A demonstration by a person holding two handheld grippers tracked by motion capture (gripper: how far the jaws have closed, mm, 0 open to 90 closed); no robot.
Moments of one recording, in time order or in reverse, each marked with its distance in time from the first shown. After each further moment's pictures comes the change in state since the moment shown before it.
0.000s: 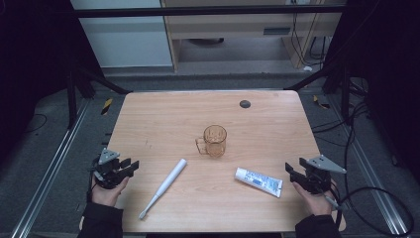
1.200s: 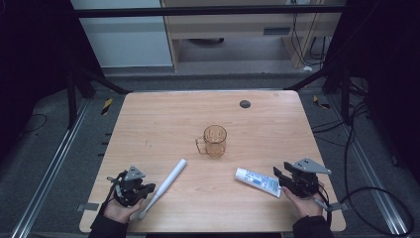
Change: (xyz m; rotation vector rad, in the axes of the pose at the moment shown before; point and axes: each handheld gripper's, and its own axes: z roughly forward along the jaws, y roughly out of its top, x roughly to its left) left arm -0.054 -0.030 0.007 0.232 -0.183 0.178; right arm 0.035 0.006 0.000 0.040 0.075 -0.052
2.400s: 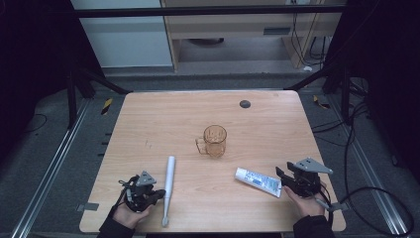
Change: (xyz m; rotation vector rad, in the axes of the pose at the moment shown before) left arm -0.029 0.003 0.012 0.015 -0.062 0.054; right arm -0.006 -0.002 0.000 0.014 -0.027 0.007
